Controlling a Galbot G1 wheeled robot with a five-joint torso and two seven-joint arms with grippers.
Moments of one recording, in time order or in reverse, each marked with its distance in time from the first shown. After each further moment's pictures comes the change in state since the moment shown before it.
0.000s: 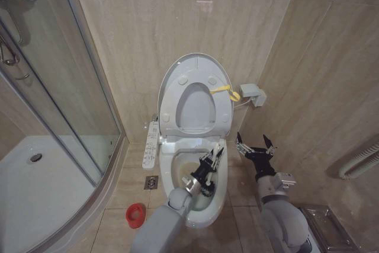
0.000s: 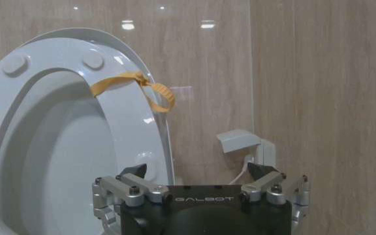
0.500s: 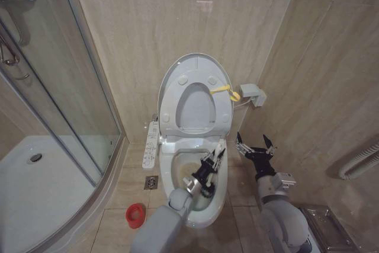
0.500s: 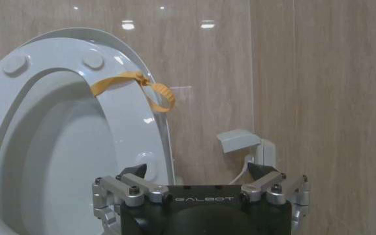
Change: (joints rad) left arm 0.012 0.004 0.020 -0.003 0.012 -0.002 0.004; right arm 0.000 0.000 0.000 0.000 0.000 0.000 0.000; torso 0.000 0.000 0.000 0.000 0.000
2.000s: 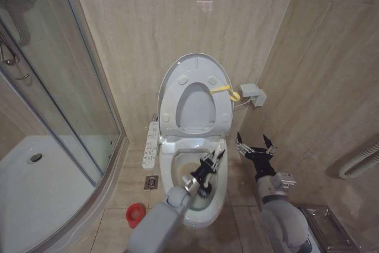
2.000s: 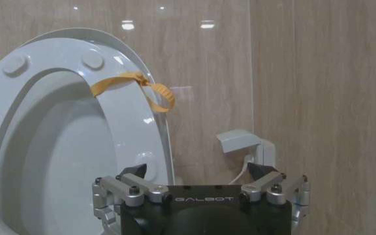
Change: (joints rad) left arm -0.085 0.019 0.027 0.043 -0.015 -0.003 0.009; right arm 0.000 0.000 0.000 0.000 0.000 0.000 0.000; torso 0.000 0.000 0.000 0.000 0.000
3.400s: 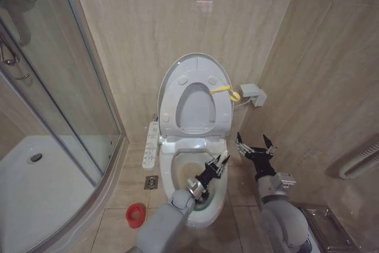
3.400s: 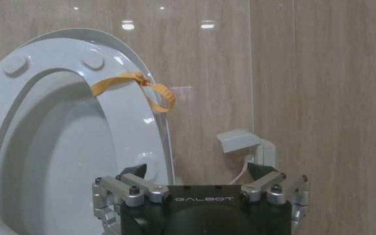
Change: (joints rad) left arm -0.002 -0.044 0.033 0.094 0.002 -0.017 0.026; right arm 0.000 0.000 0.000 0.000 0.000 0.000 0.000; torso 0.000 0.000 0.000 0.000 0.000
